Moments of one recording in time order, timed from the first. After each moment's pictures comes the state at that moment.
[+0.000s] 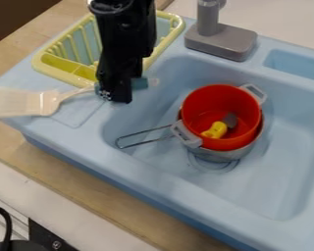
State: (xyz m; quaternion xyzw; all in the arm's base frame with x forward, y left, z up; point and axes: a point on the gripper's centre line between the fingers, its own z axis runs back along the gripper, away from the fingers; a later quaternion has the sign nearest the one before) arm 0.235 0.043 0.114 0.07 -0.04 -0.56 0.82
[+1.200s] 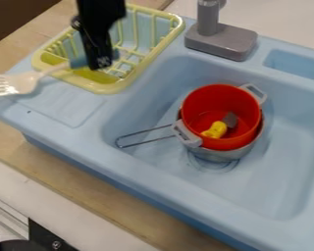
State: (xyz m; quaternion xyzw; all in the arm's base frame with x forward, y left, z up) arm 0.262 0.090 0.132 0.08 -0.06 -0.32 0.94
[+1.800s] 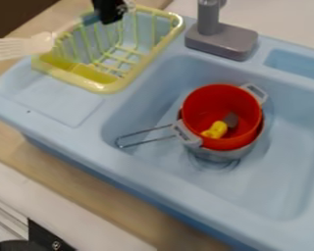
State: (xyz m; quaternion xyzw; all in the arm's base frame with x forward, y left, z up) arm 0.317 0.111 0.152 0.09 -0.08 -0.24 0.96
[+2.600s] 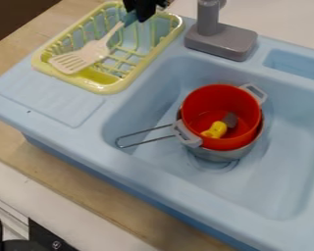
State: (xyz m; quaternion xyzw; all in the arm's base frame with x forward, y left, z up) arm 0.363 0.096 0.132 0.07 -0.13 -0.08 0.99
